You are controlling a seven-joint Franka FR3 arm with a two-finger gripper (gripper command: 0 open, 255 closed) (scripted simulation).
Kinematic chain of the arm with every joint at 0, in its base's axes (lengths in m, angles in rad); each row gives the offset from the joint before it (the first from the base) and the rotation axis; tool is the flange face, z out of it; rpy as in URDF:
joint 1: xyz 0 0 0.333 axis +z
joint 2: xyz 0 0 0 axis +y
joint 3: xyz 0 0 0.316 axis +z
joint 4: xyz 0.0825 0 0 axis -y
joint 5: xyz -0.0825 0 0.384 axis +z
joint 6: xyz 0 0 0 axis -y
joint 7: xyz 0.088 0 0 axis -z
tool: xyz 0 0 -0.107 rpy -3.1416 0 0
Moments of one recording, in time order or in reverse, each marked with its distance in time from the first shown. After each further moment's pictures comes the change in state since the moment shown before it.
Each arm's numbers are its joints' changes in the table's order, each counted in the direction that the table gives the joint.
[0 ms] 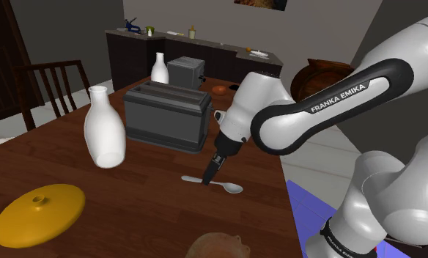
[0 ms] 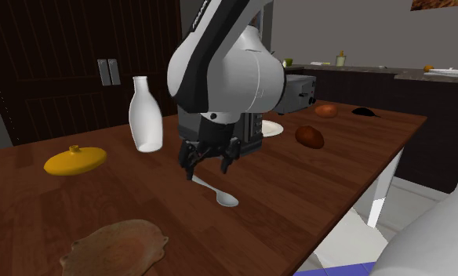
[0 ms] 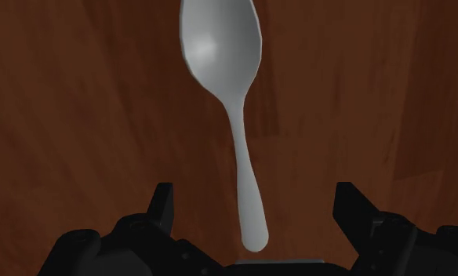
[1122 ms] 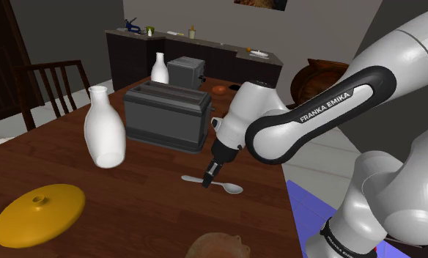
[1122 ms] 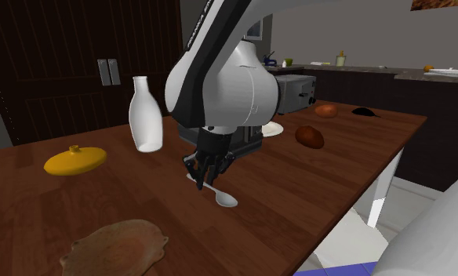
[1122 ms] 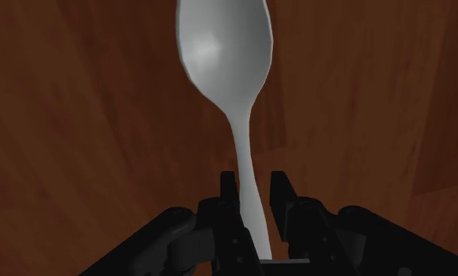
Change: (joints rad) arm 0.011 0.070 0.005 -0.008 0.017 0.080 -0.010
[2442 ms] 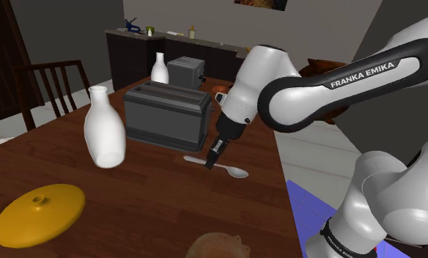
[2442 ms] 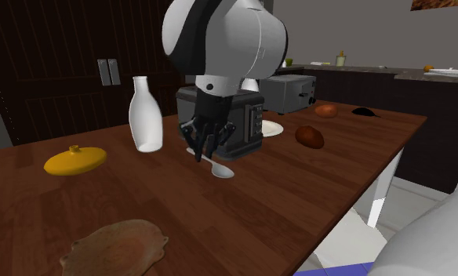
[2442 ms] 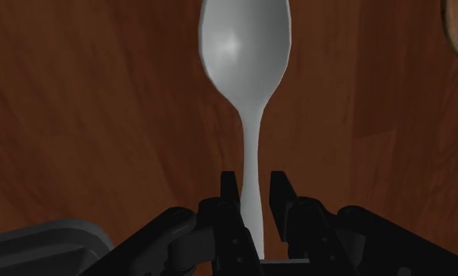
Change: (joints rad) arm -0.025 -0.160 0.000 0.091 -0.050 -0.248 0.050
